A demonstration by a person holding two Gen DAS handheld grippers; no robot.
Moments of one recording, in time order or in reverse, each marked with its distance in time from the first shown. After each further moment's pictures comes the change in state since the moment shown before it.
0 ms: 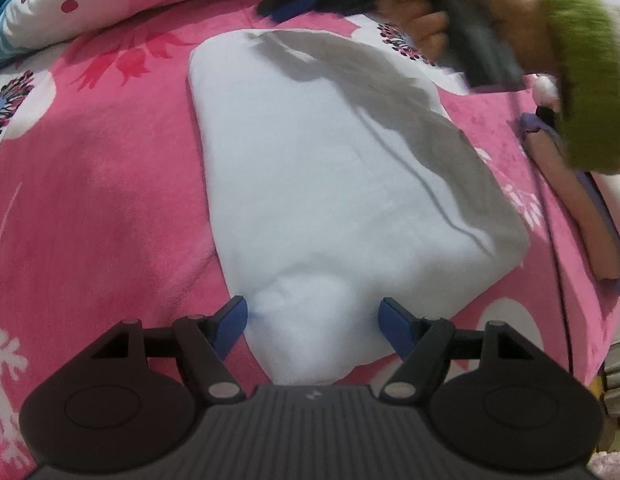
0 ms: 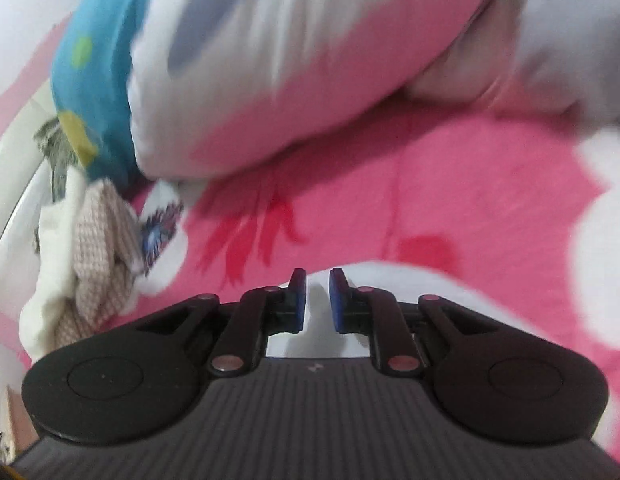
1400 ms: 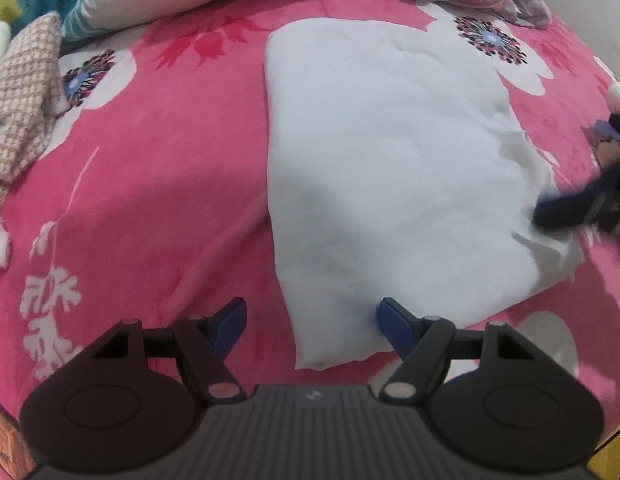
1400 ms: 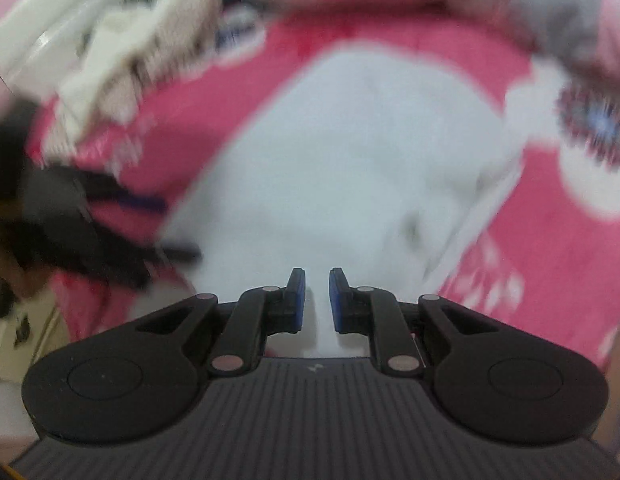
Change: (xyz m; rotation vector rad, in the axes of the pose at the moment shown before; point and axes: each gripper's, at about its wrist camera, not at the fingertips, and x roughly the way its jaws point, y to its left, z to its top) left arm -0.008 -0.033 -0.002 -0.121 0.027 0.302; right arm -0.099 0.014 -0.155 -0.390 0.329 -0.084
